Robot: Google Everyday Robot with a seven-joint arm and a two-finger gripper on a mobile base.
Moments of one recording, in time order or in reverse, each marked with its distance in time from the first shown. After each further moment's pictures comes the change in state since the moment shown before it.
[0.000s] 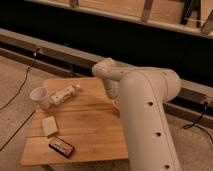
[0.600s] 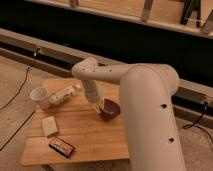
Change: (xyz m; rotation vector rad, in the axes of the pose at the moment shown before) arm -0.011 0.128 -0.042 -0.069 -0.099 -0.356
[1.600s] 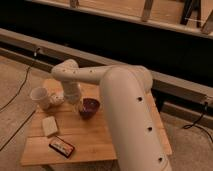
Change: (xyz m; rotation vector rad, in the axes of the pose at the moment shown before) arm -0.082 0.042 -0.011 -0.026 -0.096 -0.130
